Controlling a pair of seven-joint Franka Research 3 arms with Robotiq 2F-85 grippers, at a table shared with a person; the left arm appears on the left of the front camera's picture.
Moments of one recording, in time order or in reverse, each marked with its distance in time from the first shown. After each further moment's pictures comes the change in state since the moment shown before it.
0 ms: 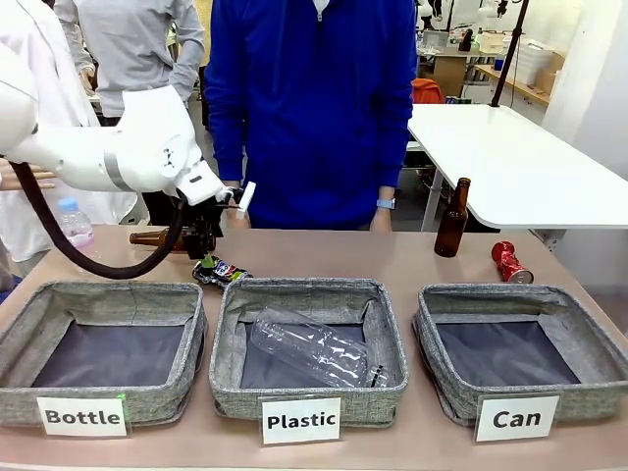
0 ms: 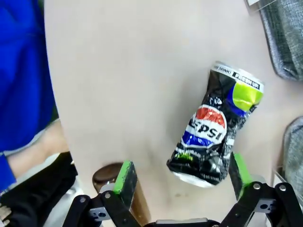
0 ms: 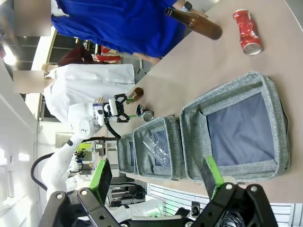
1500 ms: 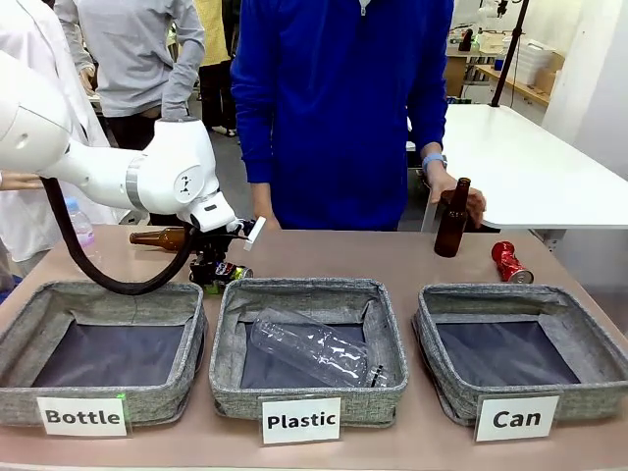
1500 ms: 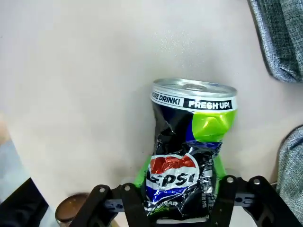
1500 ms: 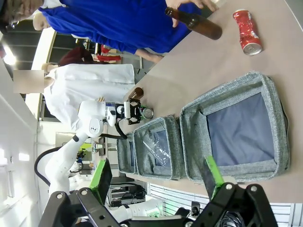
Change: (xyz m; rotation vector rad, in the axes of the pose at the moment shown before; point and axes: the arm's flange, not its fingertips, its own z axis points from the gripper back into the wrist) left arm 0.007 -0.010 -0.052 -0.140 0.067 -0.033; right arm 0.000 0.000 0.000 0.000 0.000 0.000
